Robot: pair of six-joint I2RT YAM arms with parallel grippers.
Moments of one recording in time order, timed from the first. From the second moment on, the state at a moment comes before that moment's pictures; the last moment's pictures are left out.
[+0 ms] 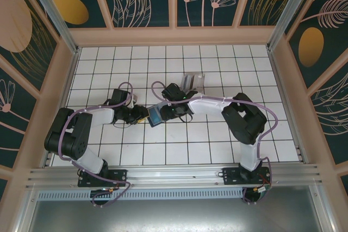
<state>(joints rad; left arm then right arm) -0.27 1.60 0.62 -0.07 0.57 -0.72 0.87 1.91 1.22 -0.41 -0.08 0.44</state>
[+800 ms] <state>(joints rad) -0.27 1.59 0.62 -0.06 0.57 -0.73 0.91 1.91 1.26 -0.40 -0.11 0.41</state>
